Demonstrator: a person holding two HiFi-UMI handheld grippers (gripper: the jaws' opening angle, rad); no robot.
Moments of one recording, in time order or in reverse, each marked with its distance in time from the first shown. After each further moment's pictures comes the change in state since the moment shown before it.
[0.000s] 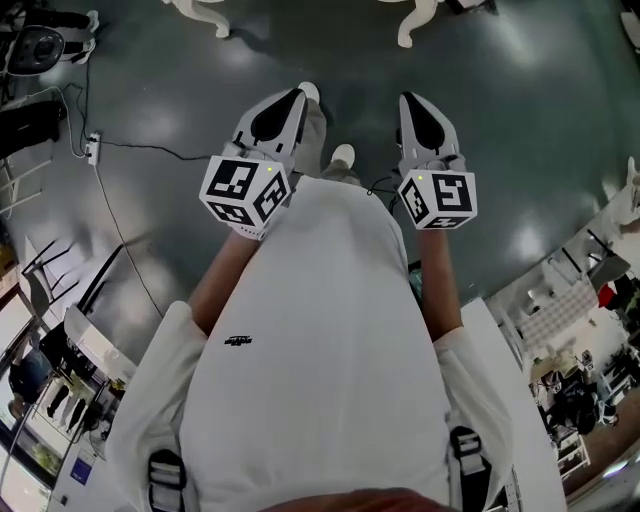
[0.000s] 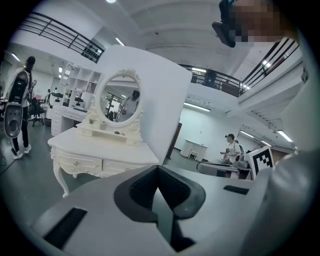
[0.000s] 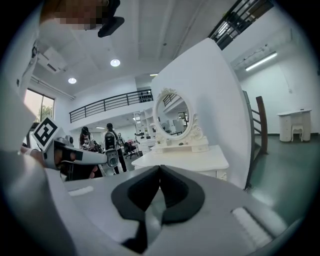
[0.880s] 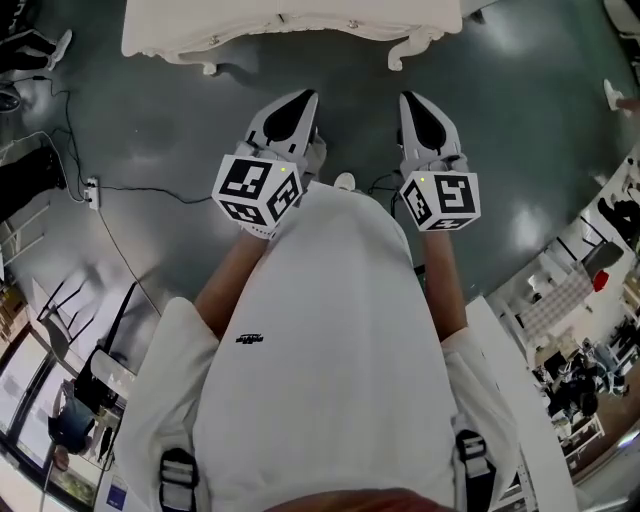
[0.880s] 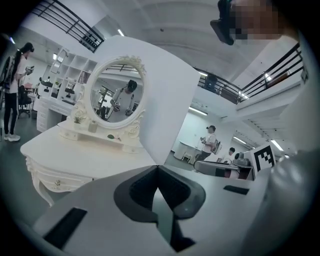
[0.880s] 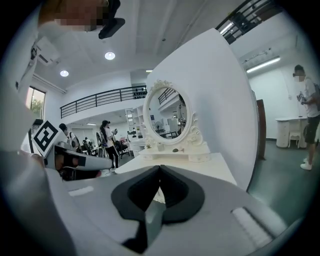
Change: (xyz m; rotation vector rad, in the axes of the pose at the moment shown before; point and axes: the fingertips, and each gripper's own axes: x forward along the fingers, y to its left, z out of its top) left arm 0.140 0.096 0.087 -0.037 0.021 -0.117; right arm 0.166 -0.045 0.064 -0.020 0.025 -0.080
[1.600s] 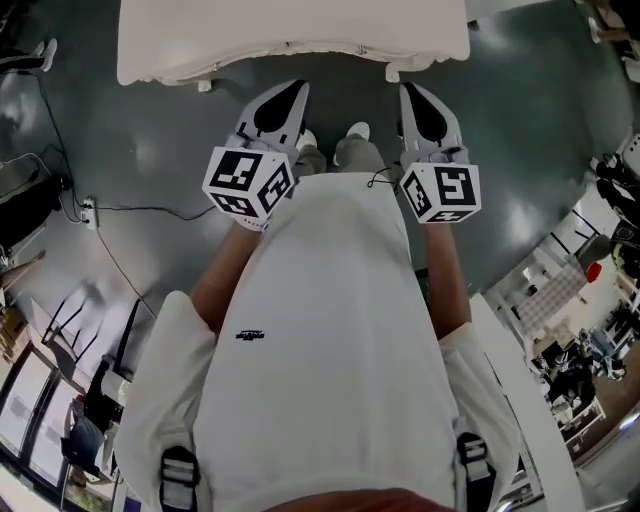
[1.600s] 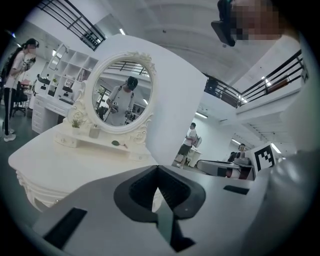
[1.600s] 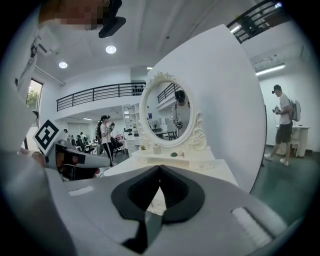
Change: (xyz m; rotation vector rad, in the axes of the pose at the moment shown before) left arm 0.051 0.088 0.055 -0.009 -0.013 -0.040; right arm 0.100 -0.008 0.032 -0.049 0.009 -0.053
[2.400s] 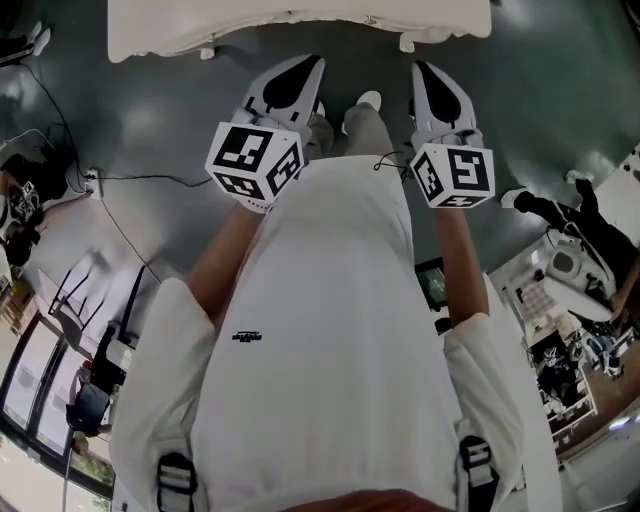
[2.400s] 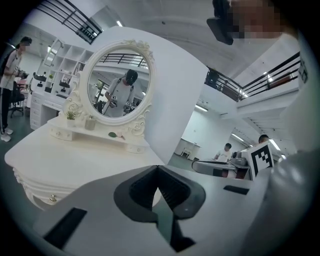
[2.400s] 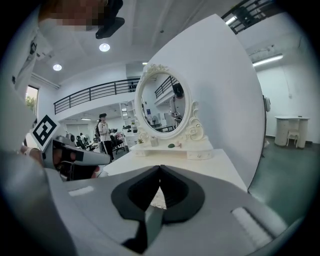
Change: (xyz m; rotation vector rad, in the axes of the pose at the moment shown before) left arm 0.038 -0.005 -0.024 0.010 0.084 0.000; right arm 0.018 -0.031 -0.037 0.053 0.063 0.007
